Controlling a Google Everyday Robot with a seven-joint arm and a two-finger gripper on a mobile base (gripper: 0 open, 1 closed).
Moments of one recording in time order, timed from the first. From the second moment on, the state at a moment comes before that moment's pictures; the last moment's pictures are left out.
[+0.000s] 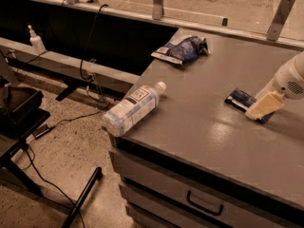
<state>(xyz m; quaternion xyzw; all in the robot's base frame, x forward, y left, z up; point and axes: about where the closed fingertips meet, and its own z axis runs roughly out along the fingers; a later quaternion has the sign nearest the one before) 0.543 -0.311 0.832 -0.44 0.87 0.02 0.21</state>
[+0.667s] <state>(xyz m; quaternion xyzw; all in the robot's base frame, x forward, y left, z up) 0.549 -0.306 0.856 -0.45 0.86 0.02 0.23</state>
